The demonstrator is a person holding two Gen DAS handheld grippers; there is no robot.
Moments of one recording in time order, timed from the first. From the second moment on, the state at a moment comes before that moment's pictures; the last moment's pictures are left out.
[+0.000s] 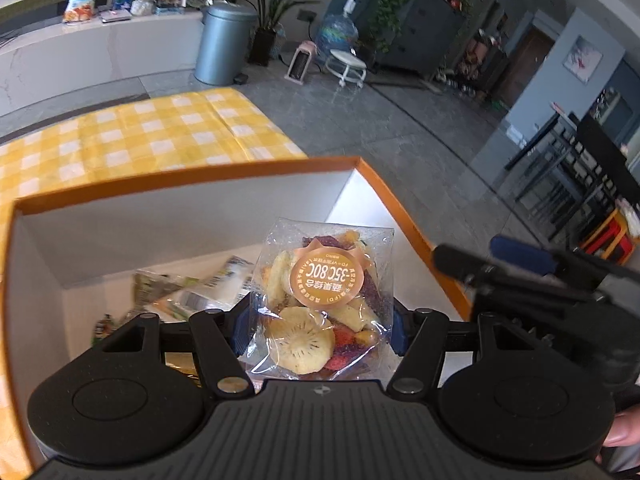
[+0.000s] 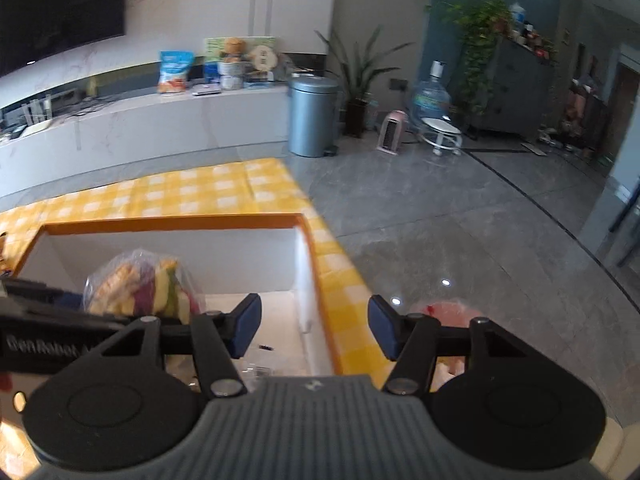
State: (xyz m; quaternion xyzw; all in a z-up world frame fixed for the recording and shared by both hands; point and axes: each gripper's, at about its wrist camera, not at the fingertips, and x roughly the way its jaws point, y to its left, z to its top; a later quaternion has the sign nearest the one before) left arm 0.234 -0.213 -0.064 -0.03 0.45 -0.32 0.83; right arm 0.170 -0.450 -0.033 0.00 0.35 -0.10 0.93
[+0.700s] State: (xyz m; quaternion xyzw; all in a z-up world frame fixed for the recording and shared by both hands) left arm 0.228 -0.211 -0.064 -0.01 0.48 -0.33 0.81; right arm 0.167 -0.462 -0.037 0.03 0.35 -0.11 0.93
